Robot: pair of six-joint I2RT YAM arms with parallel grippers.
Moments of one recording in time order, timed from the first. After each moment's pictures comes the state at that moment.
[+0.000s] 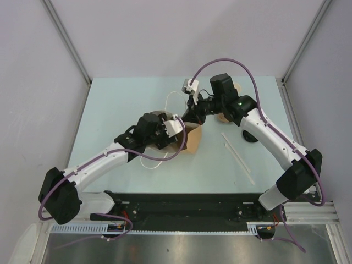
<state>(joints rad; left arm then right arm) -0.68 1.25 0.89 -0.24 -0.02 0.57 0.59 1.54 1.55 -0.56 -0.73 -0.30</state>
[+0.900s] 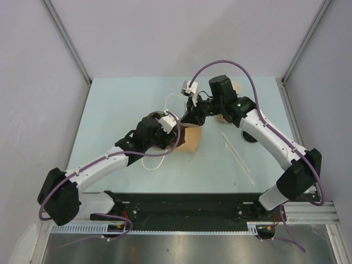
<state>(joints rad) -0.68 1.23 0.79 -0.07 -0.14 0.28 0.60 1.54 1.52 -0.55 -0.71 -0.32</state>
